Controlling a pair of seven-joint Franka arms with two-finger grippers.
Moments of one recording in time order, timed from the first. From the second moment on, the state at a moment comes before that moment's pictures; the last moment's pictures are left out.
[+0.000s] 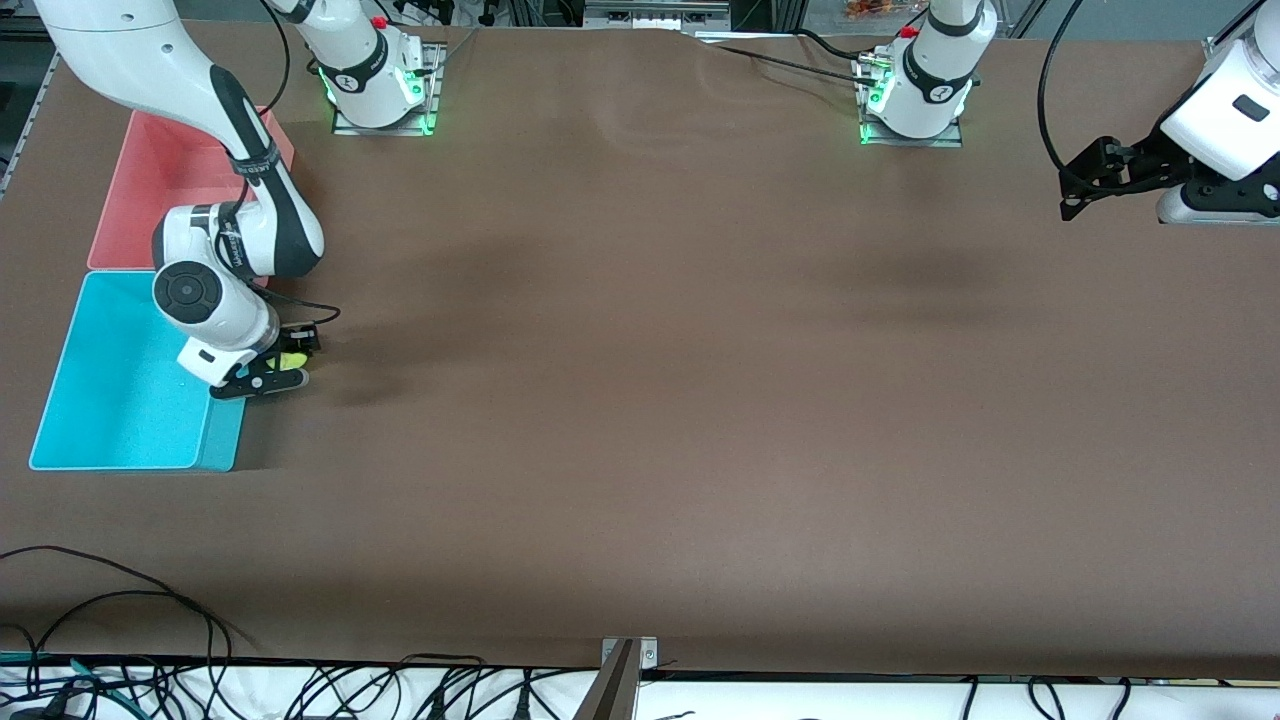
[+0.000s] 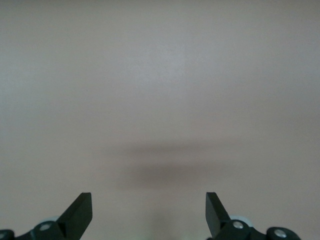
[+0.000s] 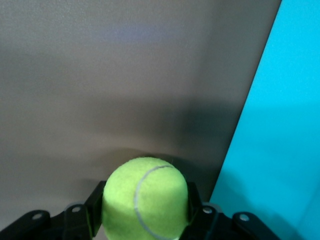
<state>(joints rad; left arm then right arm) 0.04 -0.05 -0.14 -1.58 0.05 1.49 -0.06 0.08 0.43 -0.13 -2.15 -0.30 2.47 -0.05</state>
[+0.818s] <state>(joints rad) 0.06 -0.04 -0.13 -1.58 0.01 1.46 -0.06 0.08 0.36 -0.13 -1.85 -0.21 1.91 -0.20</state>
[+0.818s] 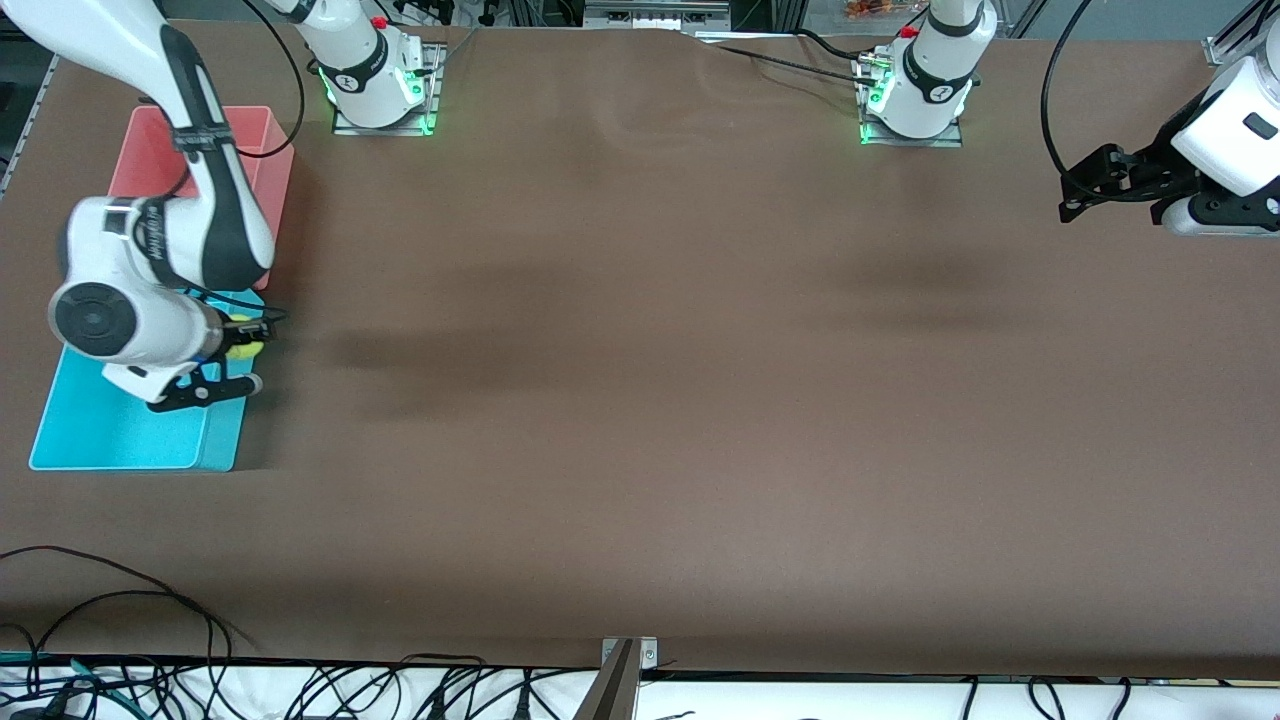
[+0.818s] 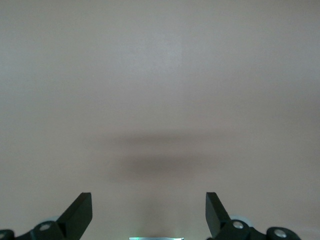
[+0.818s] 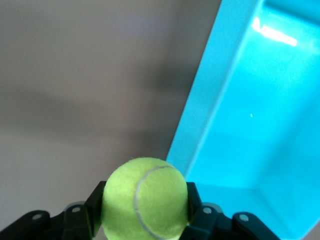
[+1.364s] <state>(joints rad) 0.06 -0.04 -0.14 -1.57 0.00 1.45 -0.06 0.01 0.35 -0.33 -1.85 0.02 1.85 -0.72</state>
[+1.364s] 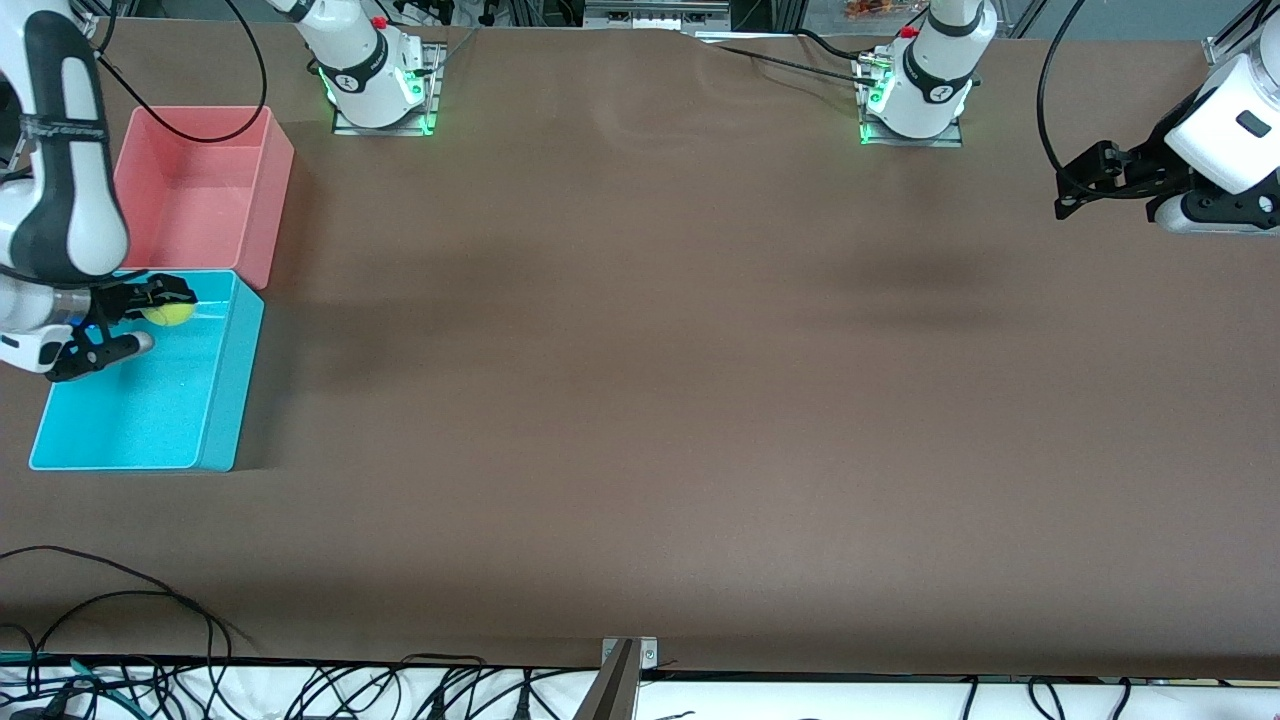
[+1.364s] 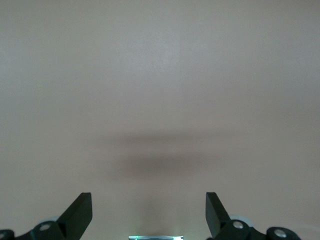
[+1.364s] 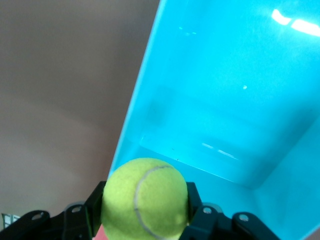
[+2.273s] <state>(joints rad) 0.06 -0.04 -0.15 -1.57 0.00 1.44 -0.06 -0.13 0.57 -0.33 -1.85 0.26 1.92 -0.97</state>
